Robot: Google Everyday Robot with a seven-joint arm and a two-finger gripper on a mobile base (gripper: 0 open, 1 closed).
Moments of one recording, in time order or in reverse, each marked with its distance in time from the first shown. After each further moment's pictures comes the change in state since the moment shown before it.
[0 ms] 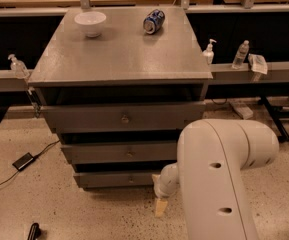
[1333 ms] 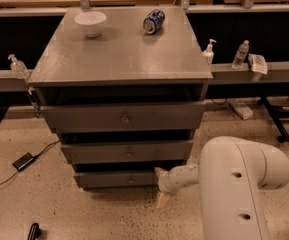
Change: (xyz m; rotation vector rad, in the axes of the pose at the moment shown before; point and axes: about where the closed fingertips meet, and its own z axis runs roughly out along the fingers) arm 0.023 -0.047 0.031 0.155 -0.090 -0.024
